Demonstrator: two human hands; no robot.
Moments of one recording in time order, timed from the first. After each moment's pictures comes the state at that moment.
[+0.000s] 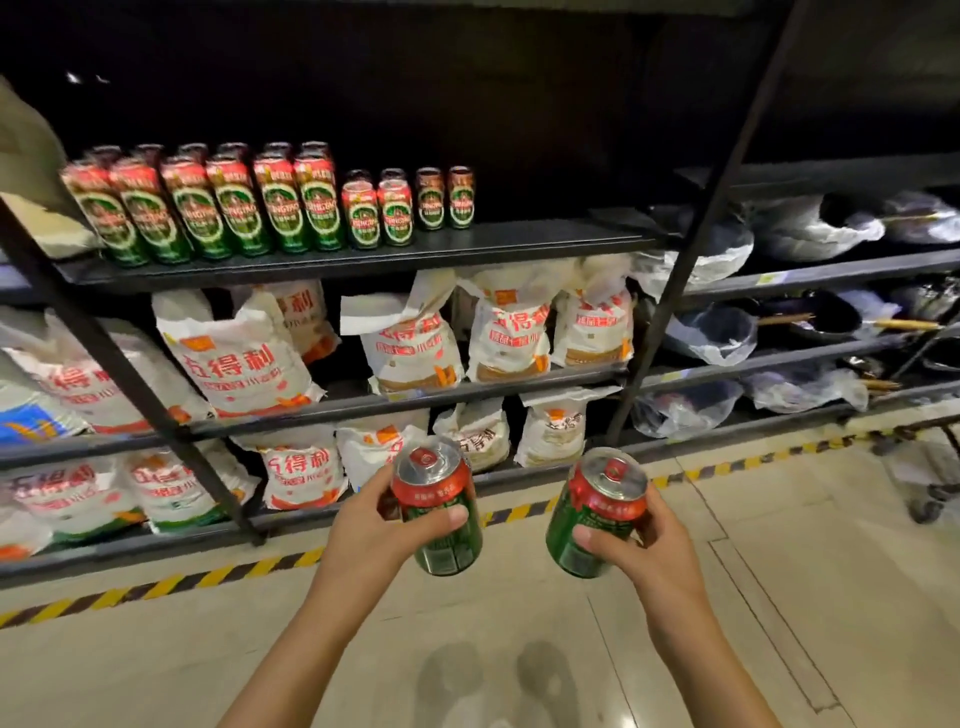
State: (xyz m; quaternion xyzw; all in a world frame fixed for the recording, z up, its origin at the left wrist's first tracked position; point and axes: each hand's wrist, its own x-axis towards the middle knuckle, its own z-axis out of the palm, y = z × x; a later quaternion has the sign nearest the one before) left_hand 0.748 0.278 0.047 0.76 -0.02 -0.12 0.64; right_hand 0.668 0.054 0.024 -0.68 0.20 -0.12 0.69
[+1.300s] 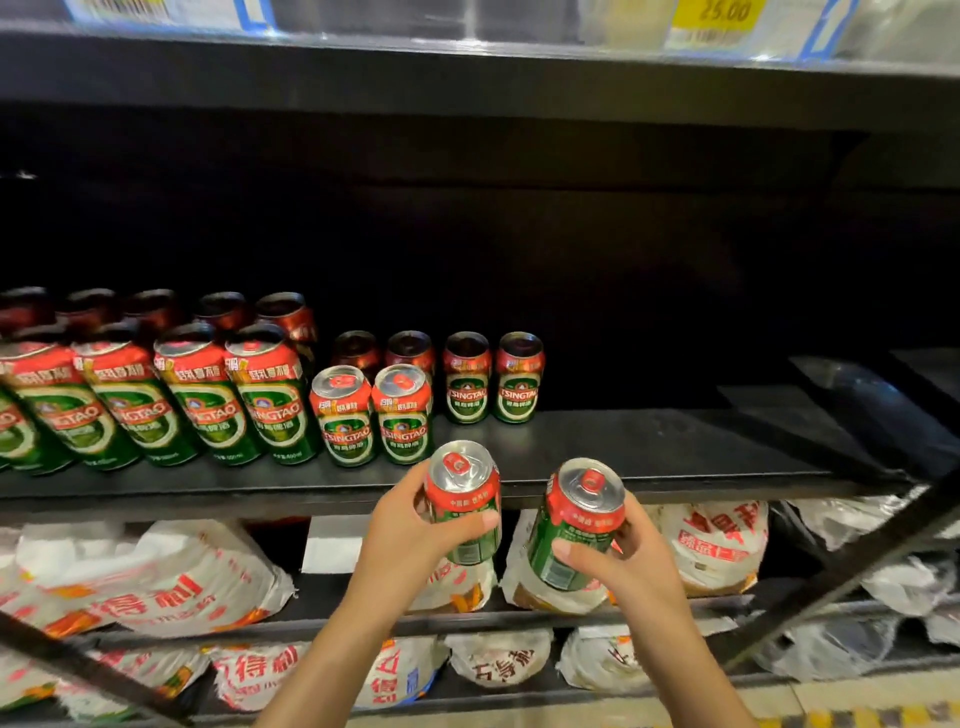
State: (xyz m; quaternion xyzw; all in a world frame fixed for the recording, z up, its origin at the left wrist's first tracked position) left_hand 1.230 0.145 0.059 0.76 -0.02 -0.07 0.64; right_hand 1.176 -0.054 0.050 -0.71 0.12 -0.05 0.69
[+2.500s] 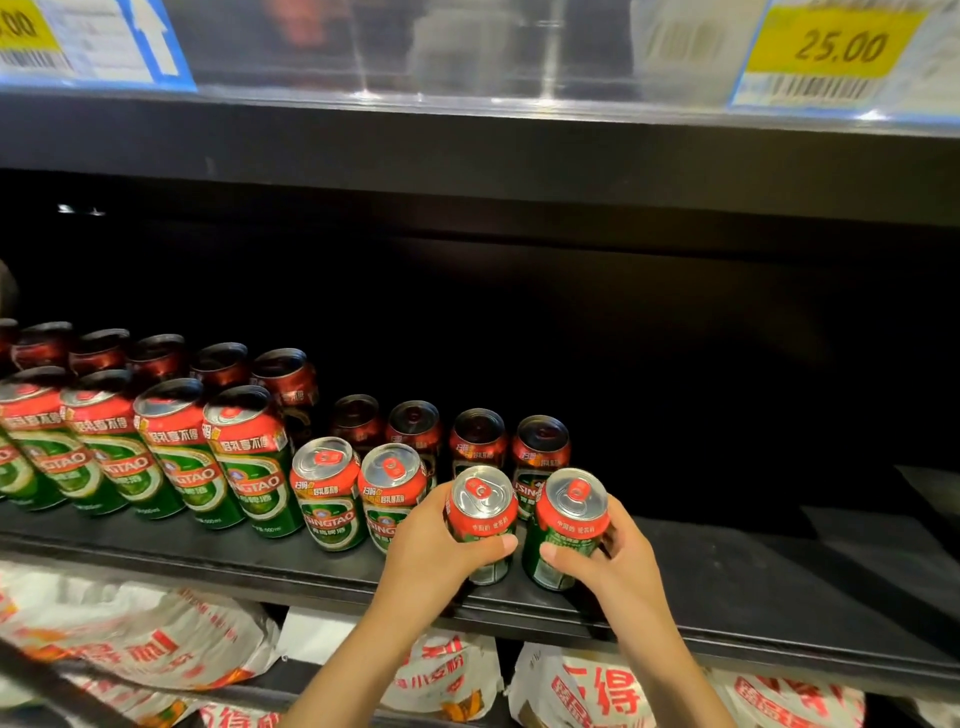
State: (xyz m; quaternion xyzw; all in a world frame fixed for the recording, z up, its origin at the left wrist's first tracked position) left_hand 1.333 0.099 0.045 0.82 0.01 -0.01 0.58; right_hand 1.320 -0.088 0.032 -0.75 0.00 -0.03 0.66
